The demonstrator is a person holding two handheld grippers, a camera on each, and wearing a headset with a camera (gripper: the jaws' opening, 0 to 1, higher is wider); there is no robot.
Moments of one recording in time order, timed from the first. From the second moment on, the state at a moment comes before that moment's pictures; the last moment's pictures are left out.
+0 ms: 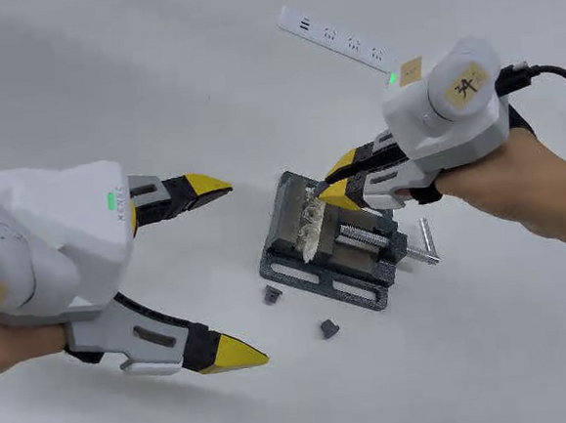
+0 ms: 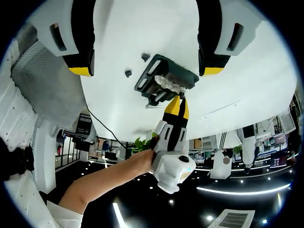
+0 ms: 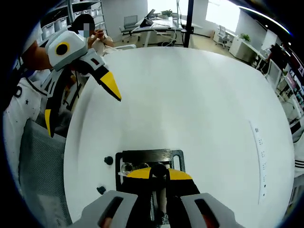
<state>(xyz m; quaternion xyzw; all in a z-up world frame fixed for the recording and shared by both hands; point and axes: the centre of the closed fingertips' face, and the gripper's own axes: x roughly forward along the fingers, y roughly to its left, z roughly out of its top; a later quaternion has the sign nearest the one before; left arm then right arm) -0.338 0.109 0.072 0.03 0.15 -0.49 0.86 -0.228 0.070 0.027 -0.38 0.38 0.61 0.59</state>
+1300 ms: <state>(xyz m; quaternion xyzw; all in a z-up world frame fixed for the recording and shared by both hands) -0.340 0.107 0.071 0.03 0.15 -0.49 0.86 -0.230 0.071 0.025 -0.44 0.35 0.59 0.57</state>
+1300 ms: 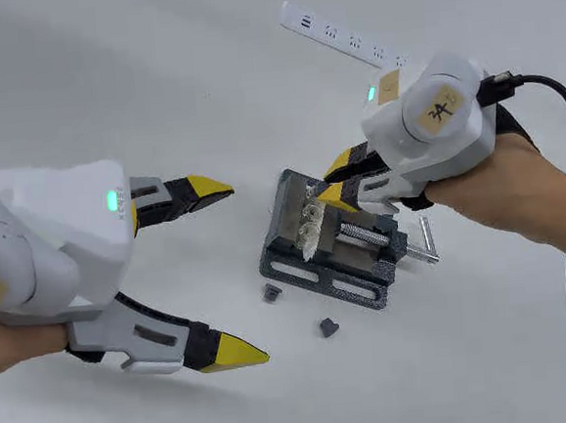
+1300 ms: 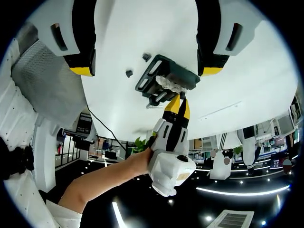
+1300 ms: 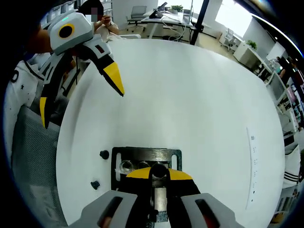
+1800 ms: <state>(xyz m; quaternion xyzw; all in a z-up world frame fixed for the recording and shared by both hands) -0.341 0.109 0.069 0.03 0.15 -0.49 0.86 -0.230 0.076 0.038 -0.42 0.34 0.60 0.59</state>
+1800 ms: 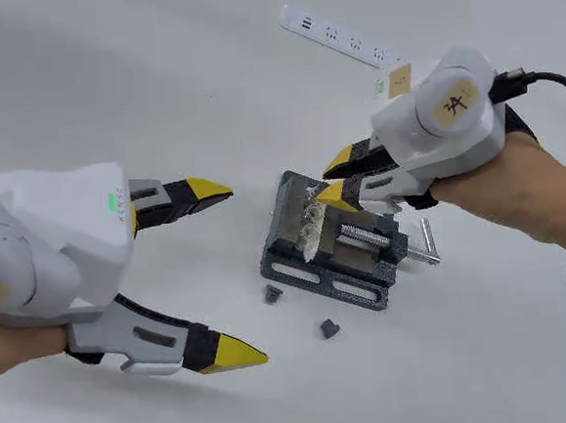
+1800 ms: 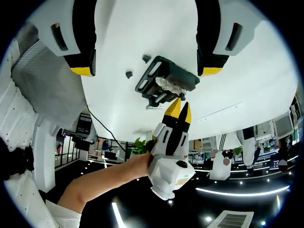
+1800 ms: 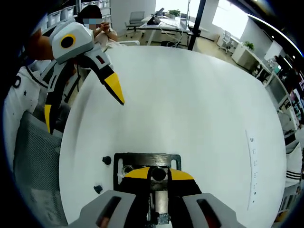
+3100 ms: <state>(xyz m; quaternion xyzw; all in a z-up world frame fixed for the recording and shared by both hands) -0.340 0.109 0.068 0.03 0.16 -0.49 0.86 -0.231 0.073 0.028 -0.42 0.36 0.61 0.57</state>
